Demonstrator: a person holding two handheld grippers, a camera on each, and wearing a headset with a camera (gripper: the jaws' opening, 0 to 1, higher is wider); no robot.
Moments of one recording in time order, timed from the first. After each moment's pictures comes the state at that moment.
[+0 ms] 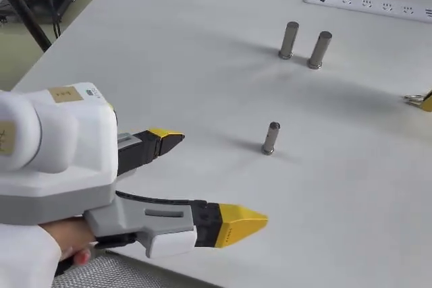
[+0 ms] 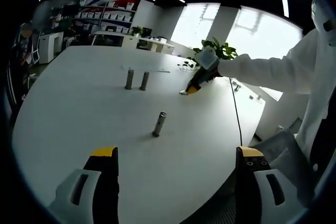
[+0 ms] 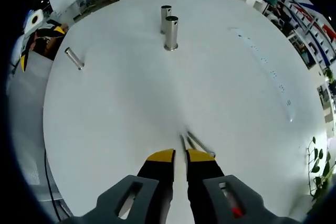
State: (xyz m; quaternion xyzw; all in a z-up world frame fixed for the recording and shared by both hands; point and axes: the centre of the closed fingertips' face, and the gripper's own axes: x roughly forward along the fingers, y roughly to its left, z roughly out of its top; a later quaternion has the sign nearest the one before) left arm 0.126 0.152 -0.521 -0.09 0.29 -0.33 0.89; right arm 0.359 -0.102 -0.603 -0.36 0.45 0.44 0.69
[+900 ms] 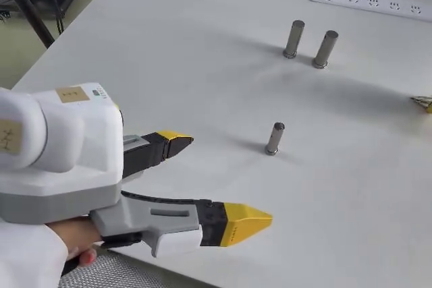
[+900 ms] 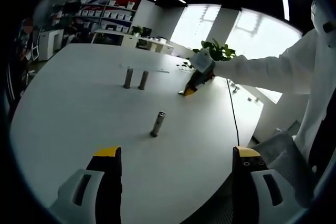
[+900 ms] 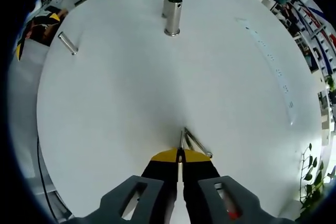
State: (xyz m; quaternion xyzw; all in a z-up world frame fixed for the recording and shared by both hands) left arm 0.127 0.147 -0.524 -0.11 0.29 -0.33 0.89; right arm 0.370 -0.110 -0.617 -0.40 0.47 0.43 0.66
